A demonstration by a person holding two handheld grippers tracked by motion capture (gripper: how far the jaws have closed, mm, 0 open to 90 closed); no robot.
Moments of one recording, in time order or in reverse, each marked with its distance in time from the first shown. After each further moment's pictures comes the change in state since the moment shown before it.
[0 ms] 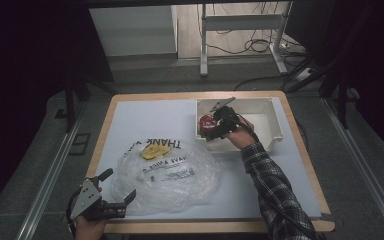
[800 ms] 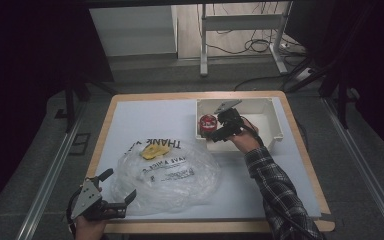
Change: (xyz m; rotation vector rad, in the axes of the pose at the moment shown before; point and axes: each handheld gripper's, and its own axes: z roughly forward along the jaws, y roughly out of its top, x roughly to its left) left arm 0.000 0.000 0.000 0.003 0.001 0.003; right arm 0.007 -0.008 -0.019 -0.064 0.003 0.008
